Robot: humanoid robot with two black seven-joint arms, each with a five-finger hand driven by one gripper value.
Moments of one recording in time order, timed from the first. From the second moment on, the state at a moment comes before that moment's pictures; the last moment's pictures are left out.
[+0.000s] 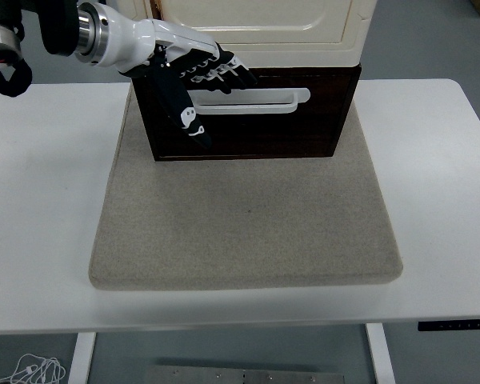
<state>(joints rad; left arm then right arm) -1.74 0.78 0.05 -1.60 0.37 -0.29 0.39 -0.02 0.00 0.13 0.15 -0.02 0.07 -0.10</state>
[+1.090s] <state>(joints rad) -1.68 0.60 0.09 -1.40 0.37 -0.24 0.39 -0.02 0.00 0.13 0.15 -0.02 0.07 -0.10</state>
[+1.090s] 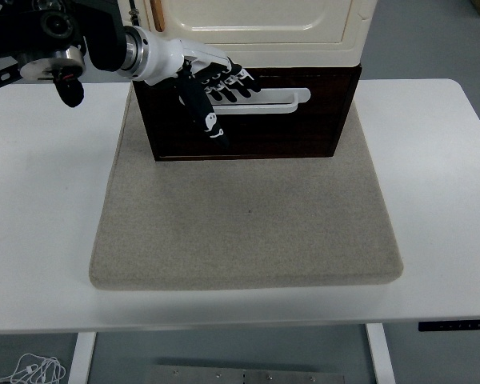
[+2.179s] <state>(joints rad) -1.65 0.53 0.09 -1.33 0.39 -0.23 0.39 -0.02 0.00 0.13 0.15 -0.02 0.07 -0.10</state>
